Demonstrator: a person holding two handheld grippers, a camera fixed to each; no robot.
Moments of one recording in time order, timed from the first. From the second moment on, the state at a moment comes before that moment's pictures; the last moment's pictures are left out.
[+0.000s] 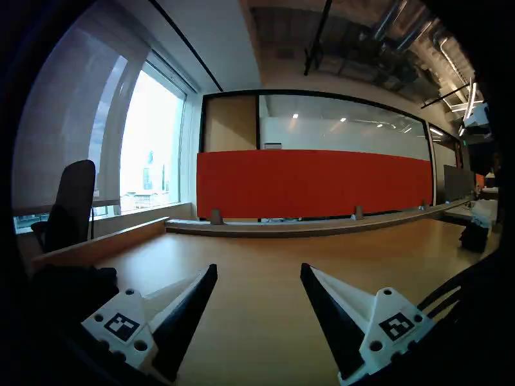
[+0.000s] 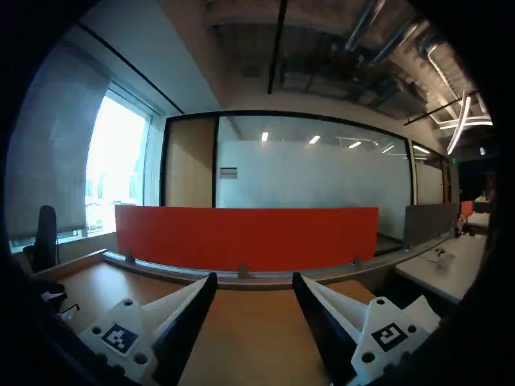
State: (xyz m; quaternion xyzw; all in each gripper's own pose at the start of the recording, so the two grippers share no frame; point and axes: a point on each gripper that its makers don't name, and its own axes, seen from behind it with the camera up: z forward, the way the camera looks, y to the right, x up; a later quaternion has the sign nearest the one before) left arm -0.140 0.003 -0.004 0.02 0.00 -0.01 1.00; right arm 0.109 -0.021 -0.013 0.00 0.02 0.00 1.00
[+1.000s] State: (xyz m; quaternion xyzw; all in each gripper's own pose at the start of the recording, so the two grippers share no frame) left arm -0.143 0.003 -0.003 0.02 0.01 -0.01 1.00; right arm 0.101 0.021 -0.017 -0.01 0.05 -0.01 1.00
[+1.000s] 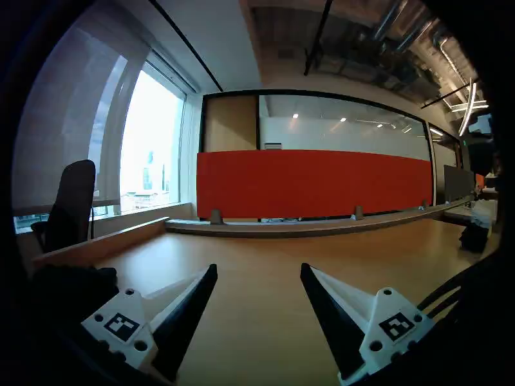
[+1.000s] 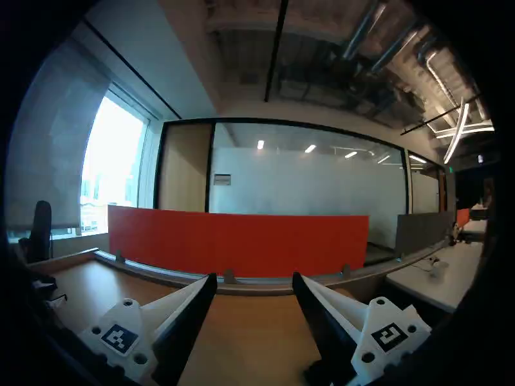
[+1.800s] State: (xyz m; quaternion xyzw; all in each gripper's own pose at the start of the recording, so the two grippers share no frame) left arm -0.142 0.004 -0.003 0.02 0.01 -0.01 1.00; right arm -0.008 0.009 0.001 0.00 0.03 0.03 1.00
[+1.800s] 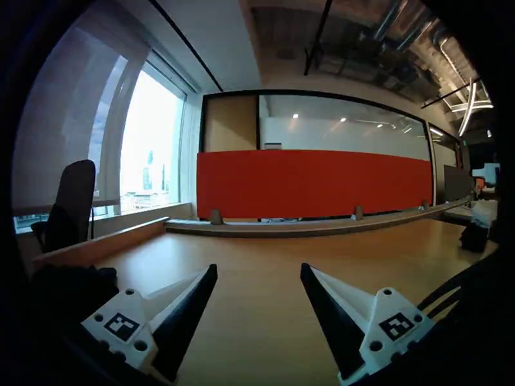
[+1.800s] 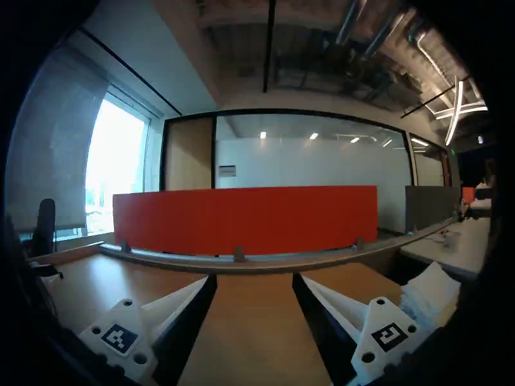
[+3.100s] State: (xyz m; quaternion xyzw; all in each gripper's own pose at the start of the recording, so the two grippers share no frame) left arm -0.143 0.006 -0.004 0.02 0.01 -0.01 1.00; right arm -0.106 0.017 0.008 -0.01 0.01 0.03 1.00
